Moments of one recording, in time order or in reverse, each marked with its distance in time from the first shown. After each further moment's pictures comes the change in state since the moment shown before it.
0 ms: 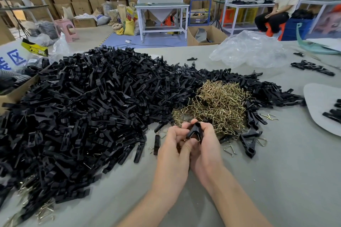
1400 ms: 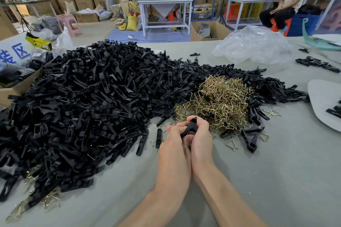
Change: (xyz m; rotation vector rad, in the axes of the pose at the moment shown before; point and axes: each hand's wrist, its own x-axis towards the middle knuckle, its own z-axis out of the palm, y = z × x) left_hand -0.013 0.008 0.002 0.376 0.116 0.167; right_hand -0.003 0.016 0.003 -0.294 0.093 -0.125
